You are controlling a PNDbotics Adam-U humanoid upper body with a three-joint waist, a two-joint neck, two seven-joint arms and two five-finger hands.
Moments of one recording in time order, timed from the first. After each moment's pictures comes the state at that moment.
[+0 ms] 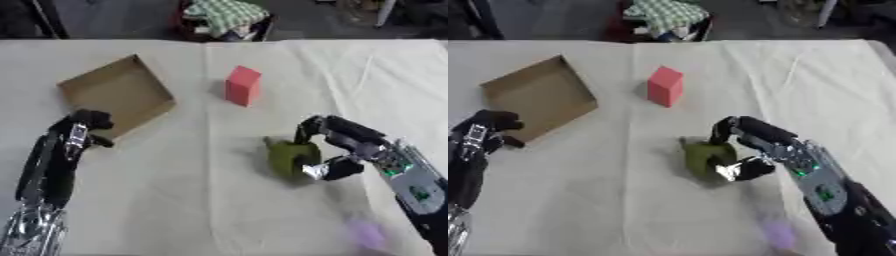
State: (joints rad) left arm -0.17 0.16 -0.15 -1.81 -0.02 0.01 0.00; right arm -0.35 -0.46 0.19 -1.50 0.55 -0.45 0.30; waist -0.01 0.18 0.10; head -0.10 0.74
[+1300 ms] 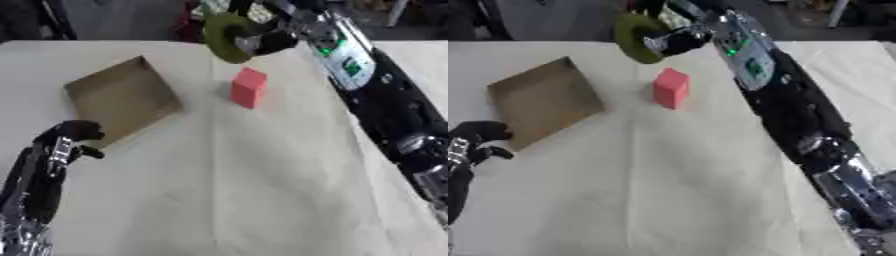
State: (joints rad) left arm -0.25 0.13 -0.24 -1.81 0.01 0.01 -0.09; right arm -1.02 -0.37 0.22 -1.09 0.54 -0.44 0.25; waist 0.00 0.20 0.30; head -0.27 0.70
